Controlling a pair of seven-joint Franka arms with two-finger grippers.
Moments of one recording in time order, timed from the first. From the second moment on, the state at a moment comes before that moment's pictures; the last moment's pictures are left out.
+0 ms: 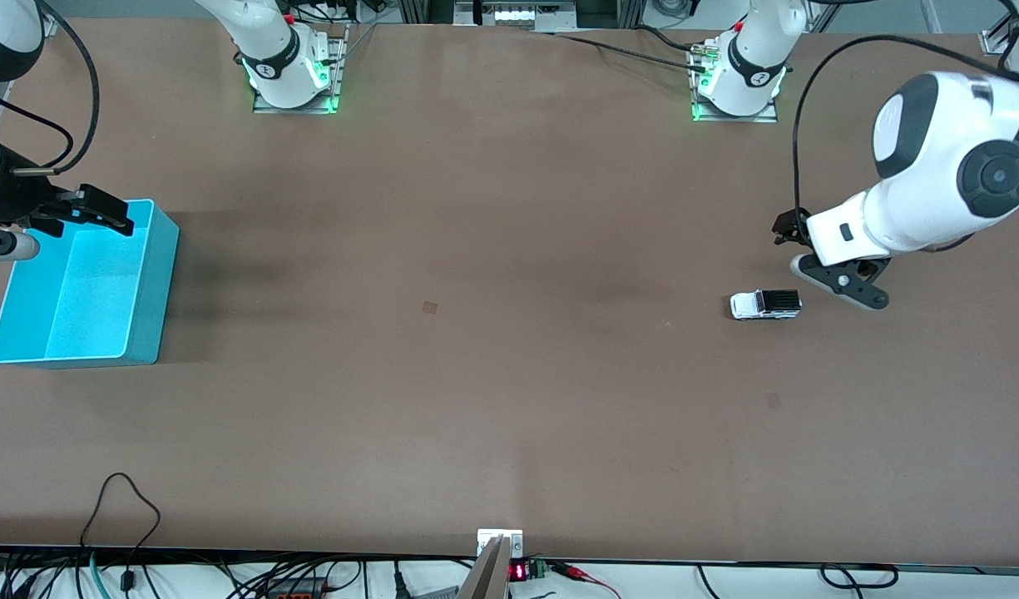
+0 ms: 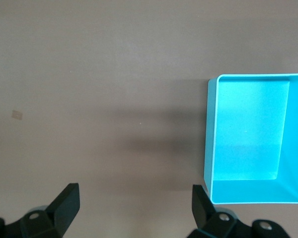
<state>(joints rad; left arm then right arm) 0.07 0.14 -0.15 -1.92 0.01 1.84 0.53 0.06 0.08 -0.08 -1.60 0.00 1.63 -0.05</state>
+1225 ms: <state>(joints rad) 0.15 0.36 -0.15 -2.03 0.04 2.22 1.50 0.07 0.08 -0.07 -1.60 0.00 1.62 -0.05</state>
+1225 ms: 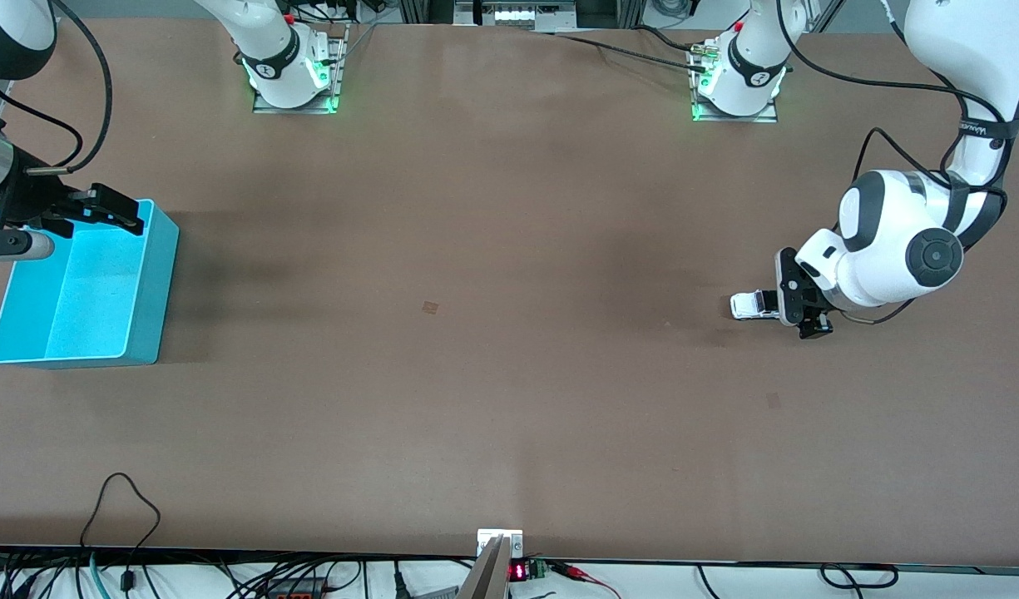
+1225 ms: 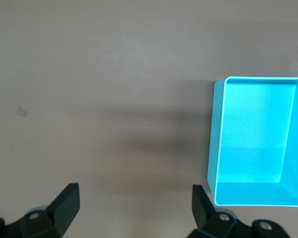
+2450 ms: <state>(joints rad) 0.19 0.44 -0.15 -2.09 0.04 2.34 1.52 0.07 0.08 -0.07 -1.60 0.00 1.62 -0.05</state>
